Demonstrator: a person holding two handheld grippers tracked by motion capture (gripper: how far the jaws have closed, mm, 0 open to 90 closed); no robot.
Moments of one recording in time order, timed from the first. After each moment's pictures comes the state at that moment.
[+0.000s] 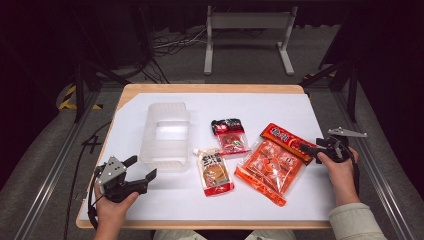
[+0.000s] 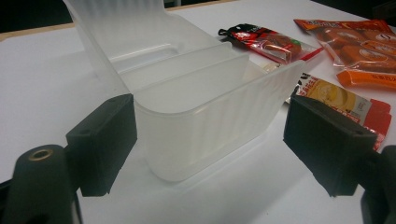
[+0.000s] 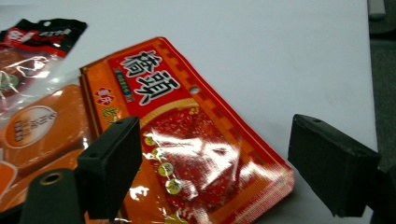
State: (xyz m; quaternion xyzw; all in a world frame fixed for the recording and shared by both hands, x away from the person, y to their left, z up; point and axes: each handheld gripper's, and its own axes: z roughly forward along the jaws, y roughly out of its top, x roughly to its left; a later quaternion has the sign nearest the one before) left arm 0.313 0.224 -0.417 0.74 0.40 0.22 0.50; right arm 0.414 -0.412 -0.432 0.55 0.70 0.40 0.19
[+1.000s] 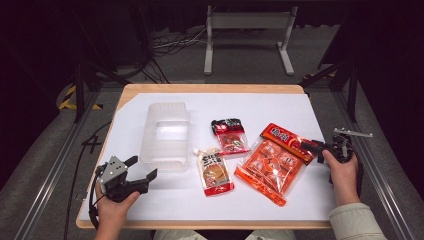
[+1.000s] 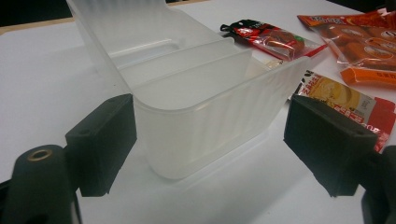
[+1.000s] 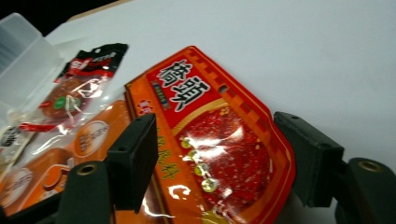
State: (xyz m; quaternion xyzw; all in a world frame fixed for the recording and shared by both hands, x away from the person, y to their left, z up) left arm 0.314 0.223 -0.418 0.74 0.40 0.22 0.49; right arm 0.414 -0.421 -0.431 0.56 0.67 0.47 0.10
